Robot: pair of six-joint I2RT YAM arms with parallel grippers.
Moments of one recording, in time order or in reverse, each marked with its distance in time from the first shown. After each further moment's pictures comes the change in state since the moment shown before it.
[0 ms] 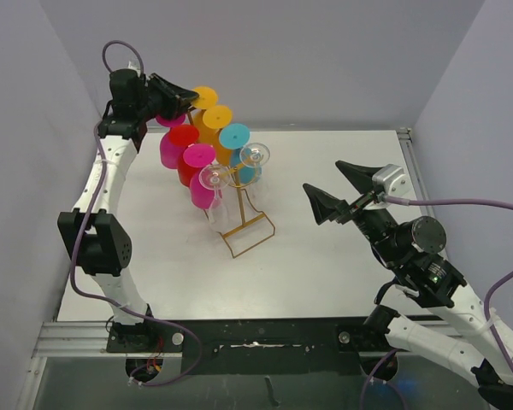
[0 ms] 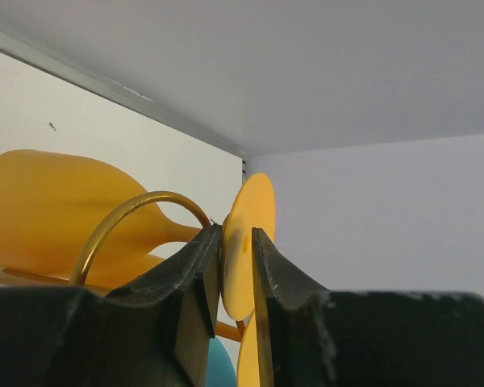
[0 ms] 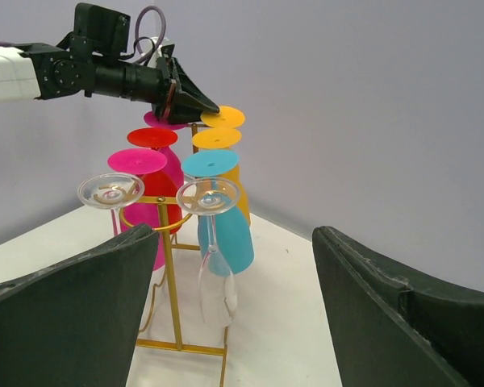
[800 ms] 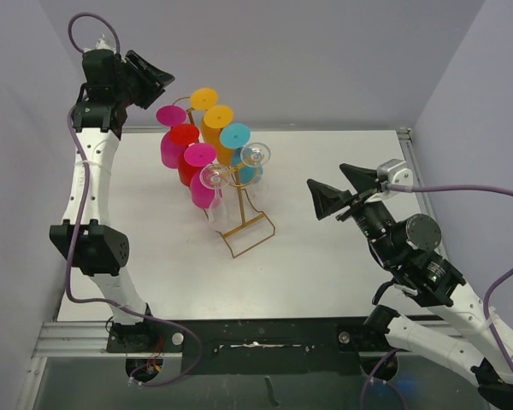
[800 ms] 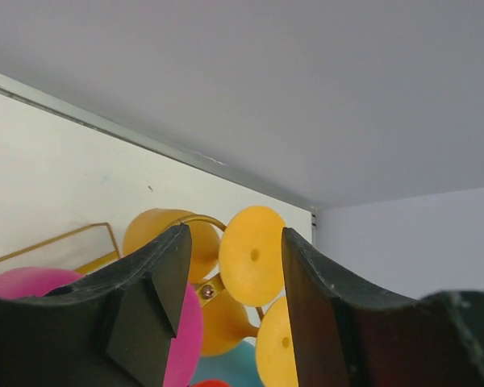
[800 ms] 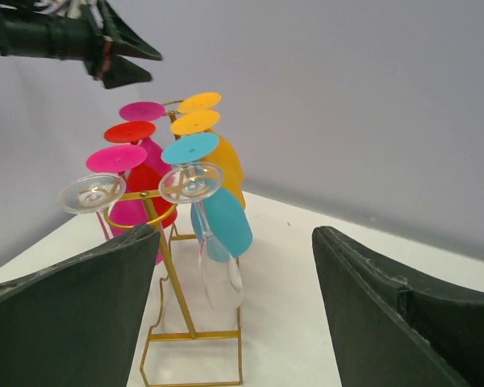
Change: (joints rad) left arm 0.037 0.000 0.260 -0.283 -0.191 0.226; right arm 0.000 0.002 -0.010 -0.011 0.090 0.086
